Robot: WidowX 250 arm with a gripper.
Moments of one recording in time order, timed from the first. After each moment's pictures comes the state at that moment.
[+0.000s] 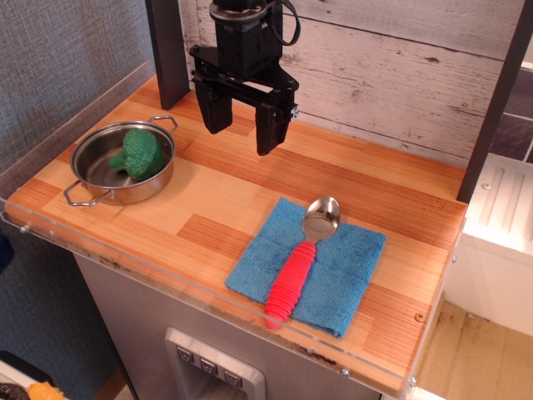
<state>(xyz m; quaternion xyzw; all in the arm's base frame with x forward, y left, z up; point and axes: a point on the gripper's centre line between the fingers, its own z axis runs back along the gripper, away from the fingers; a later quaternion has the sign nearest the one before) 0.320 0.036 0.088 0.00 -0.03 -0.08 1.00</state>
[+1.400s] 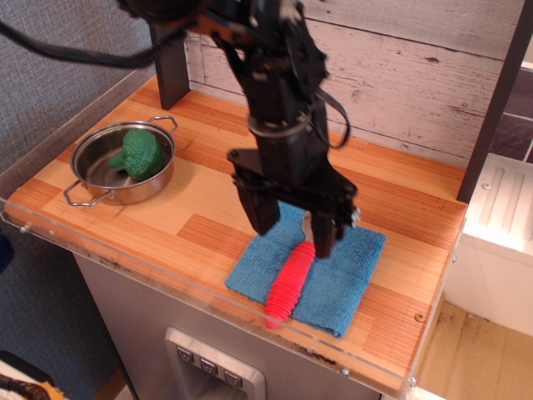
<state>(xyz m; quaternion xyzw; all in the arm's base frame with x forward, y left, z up) 0.265 -0.044 0.057 -0.06 -0.06 -0.05 0.99</state>
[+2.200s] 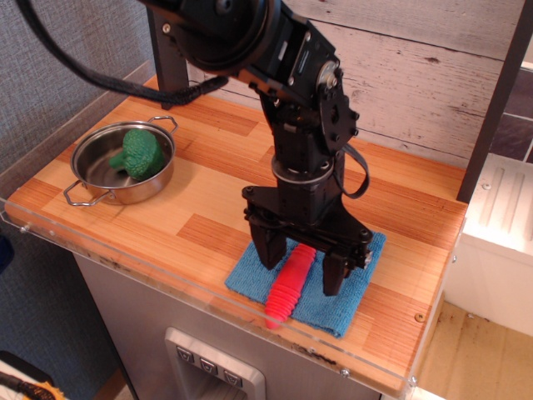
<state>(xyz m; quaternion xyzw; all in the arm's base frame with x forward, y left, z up) 0.259 -0.051 0.028 -0.03 -0.04 -0.04 1.00</state>
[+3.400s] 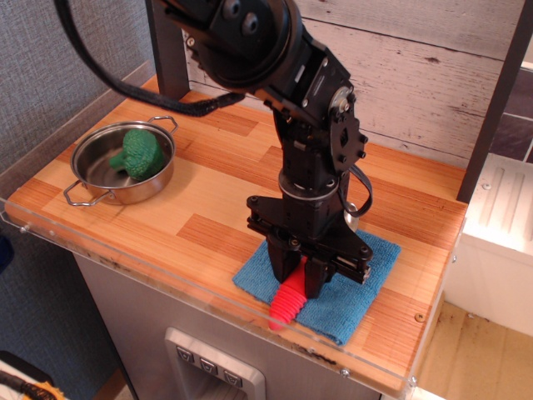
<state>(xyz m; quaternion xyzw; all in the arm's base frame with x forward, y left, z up) 0.255 -0.054 0.018 -0.01 -0.02 -0.05 1.00</state>
